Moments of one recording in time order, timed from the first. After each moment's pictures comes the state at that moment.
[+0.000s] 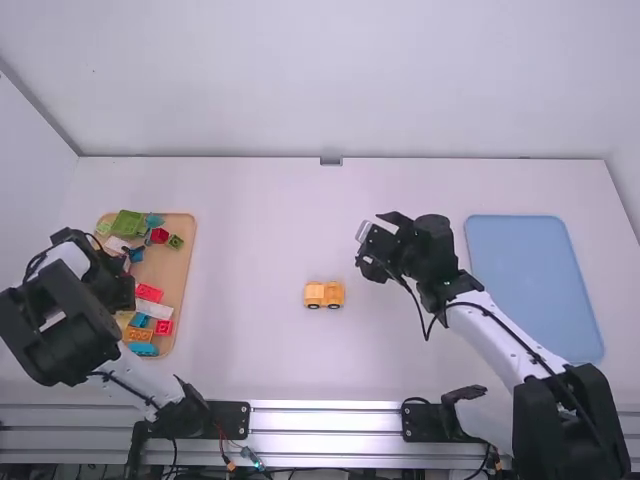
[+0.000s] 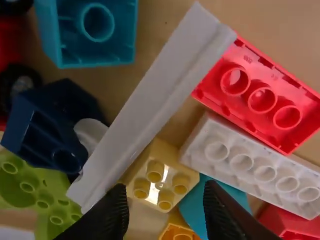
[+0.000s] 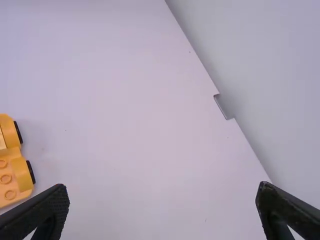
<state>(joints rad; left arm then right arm) 0.75 1.79 1.09 -0.83 -0.09 0.49 0.31 1.30 0.63 0.10 -0.38 -0.84</state>
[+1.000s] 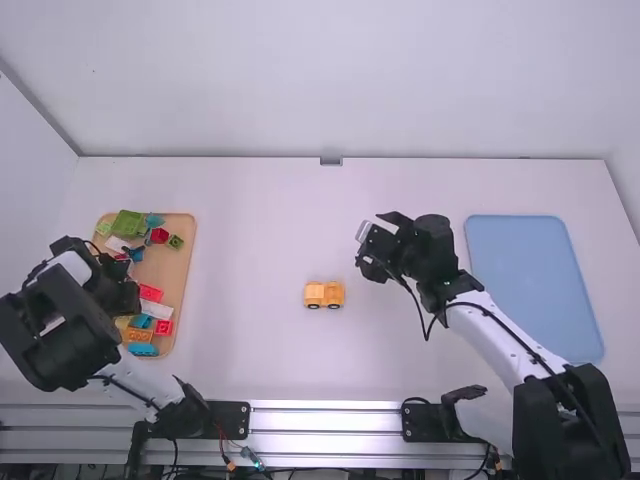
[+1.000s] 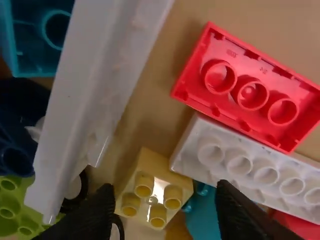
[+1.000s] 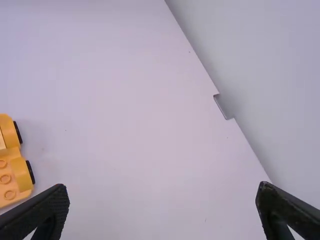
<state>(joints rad) 0.78 1.77 1.02 -0.74 -0.03 0.59 0.31 1.30 0.63 0.10 -0.38 -0.84</state>
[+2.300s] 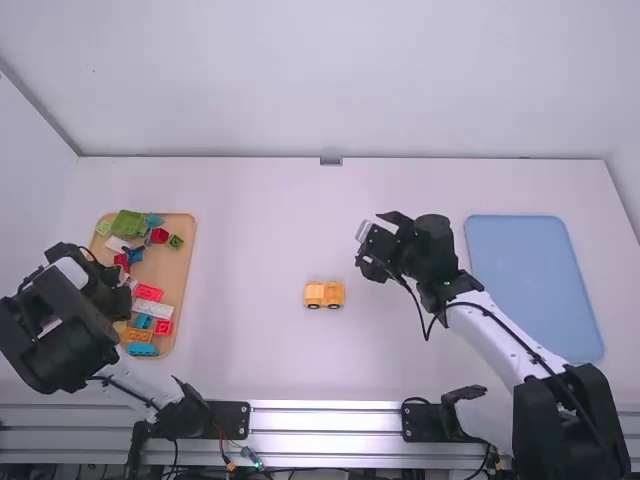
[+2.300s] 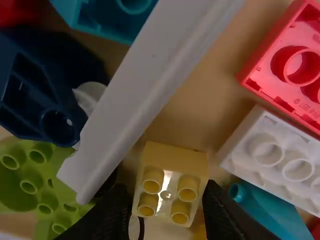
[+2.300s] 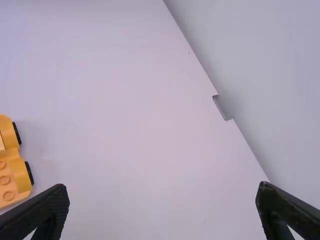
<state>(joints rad) 0.82 1.77 0.99 -0.69 -0.10 0.51 0.31 1.30 0.63 0.11 -0.38 -0.84</state>
